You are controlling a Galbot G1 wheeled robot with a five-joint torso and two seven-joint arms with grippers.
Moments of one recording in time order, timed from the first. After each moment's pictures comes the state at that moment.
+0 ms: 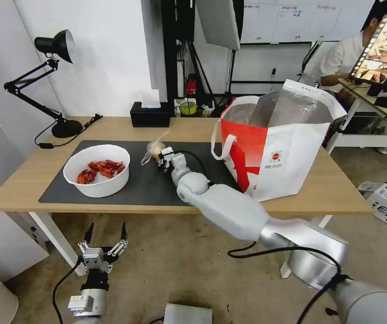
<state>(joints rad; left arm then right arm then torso) 1.62 -1.54 -0.69 -1.84 -0.08 -0.45 0.10 -0.20 1.37 -0.63 1.21 0.87 -0.20 0.40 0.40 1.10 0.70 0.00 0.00</state>
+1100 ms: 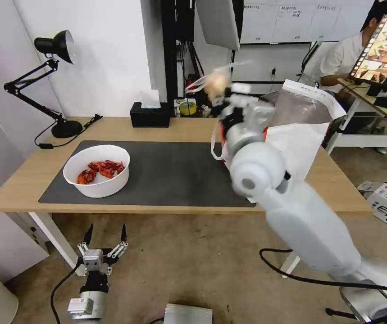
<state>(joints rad) 1.64 -1.56 -0.69 -1.86 -0.05 -0.44 0.10 -0.38 1.17 -0.07 1.95 0.95 -0.43 0.93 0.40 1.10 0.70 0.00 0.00</state>
